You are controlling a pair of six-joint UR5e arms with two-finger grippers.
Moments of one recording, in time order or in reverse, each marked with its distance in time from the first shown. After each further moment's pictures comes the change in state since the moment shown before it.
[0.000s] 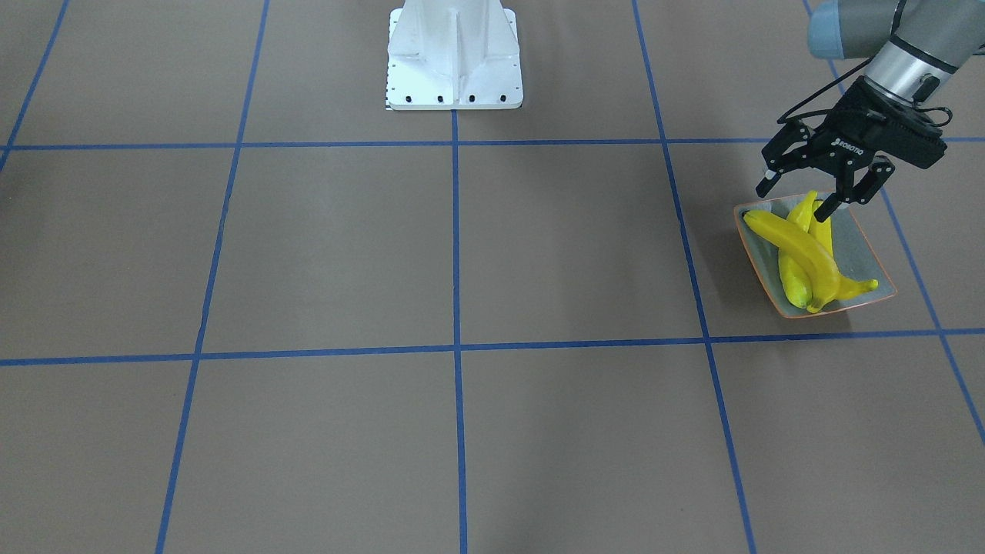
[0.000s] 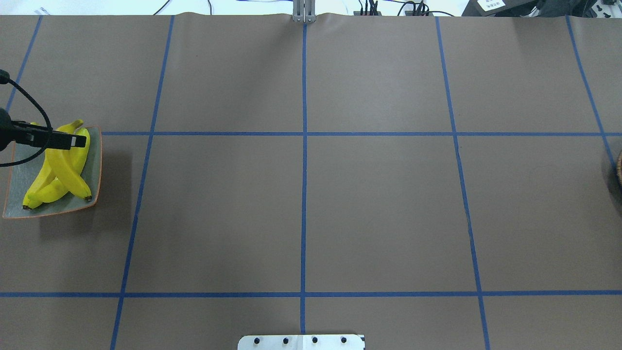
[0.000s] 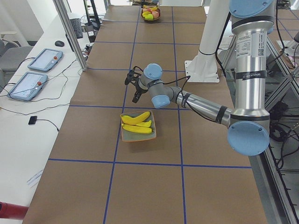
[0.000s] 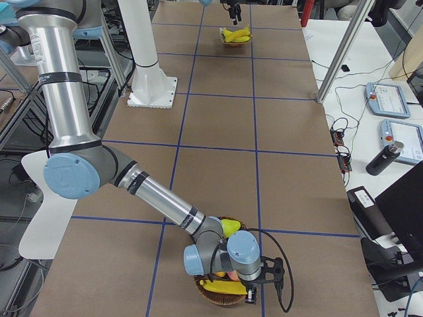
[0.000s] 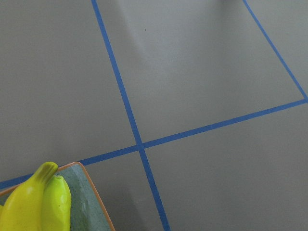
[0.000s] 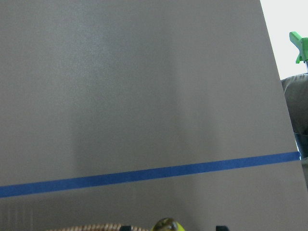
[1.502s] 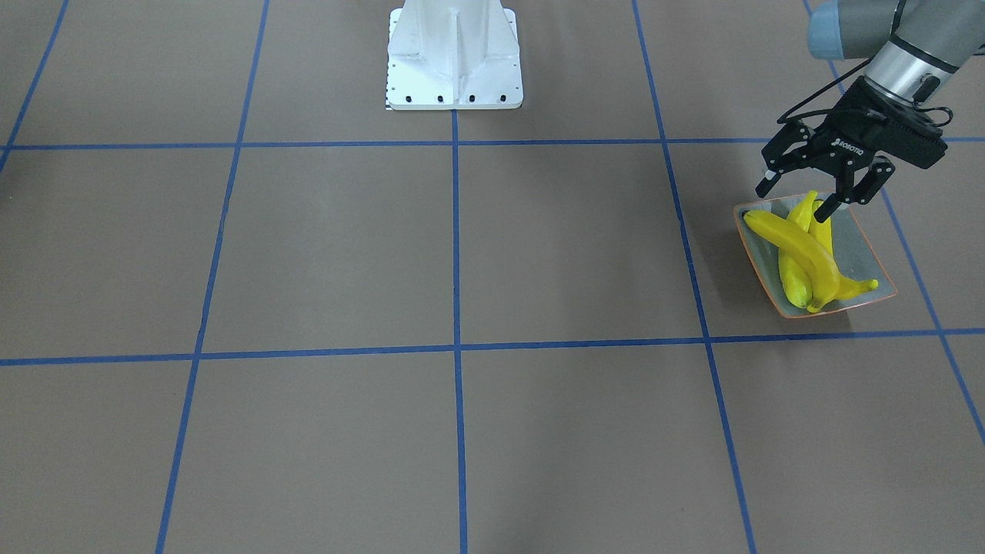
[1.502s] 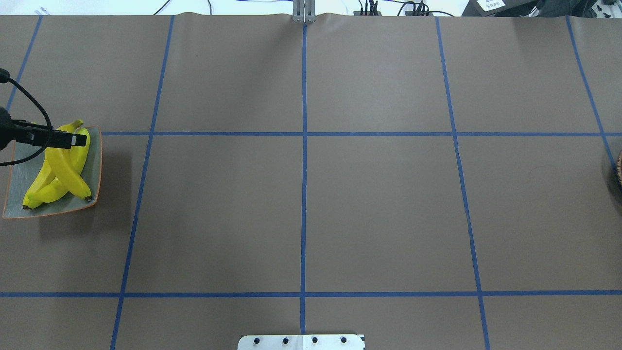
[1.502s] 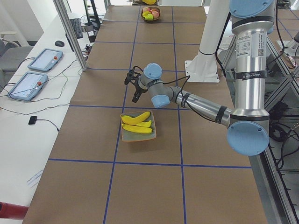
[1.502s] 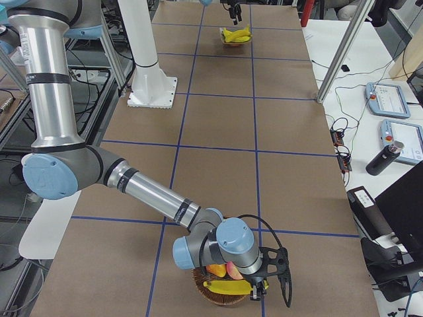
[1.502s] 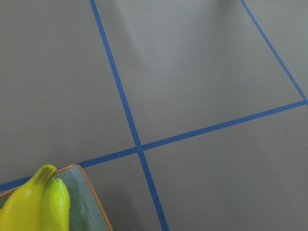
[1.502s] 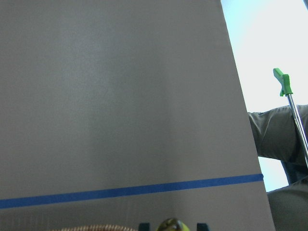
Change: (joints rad) left arm -0.001 -0.003 0.000 0.000 0.000 -0.001; right arm 0.139 -0.072 0.270 -0.084 -0.005 -0.020
